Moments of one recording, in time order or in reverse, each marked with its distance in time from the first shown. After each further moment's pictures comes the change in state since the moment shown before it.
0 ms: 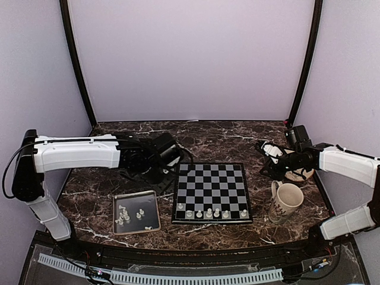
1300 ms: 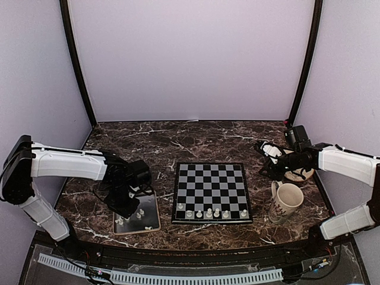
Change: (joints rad) left arm 0.171 -0.137 -0.414 -0.206 0.218 -0.298; right arm 0.000 0.012 0.002 0.003 -0.014 -0.003
